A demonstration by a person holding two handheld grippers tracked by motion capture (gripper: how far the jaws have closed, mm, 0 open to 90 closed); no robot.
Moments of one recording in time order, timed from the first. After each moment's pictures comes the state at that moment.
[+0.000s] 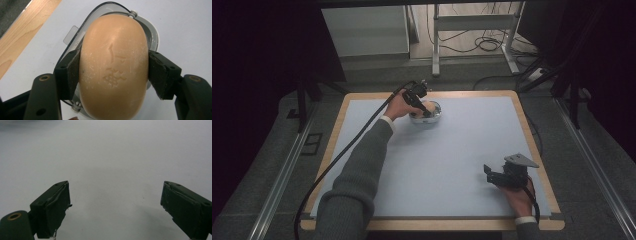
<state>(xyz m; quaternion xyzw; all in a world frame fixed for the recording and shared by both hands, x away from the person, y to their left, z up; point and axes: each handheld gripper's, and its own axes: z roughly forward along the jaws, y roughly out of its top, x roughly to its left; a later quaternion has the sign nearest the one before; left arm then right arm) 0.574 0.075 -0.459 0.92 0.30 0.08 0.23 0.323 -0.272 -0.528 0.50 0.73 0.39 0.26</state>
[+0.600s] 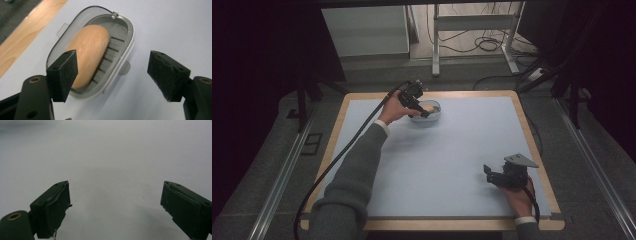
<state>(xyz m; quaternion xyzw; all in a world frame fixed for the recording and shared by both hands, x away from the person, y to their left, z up) 0.541 0.091 -0.438 0.91 0.31 0.09 0.27 0.323 -0.272 -0.528 0.50 0.73 0.39 0.26</state>
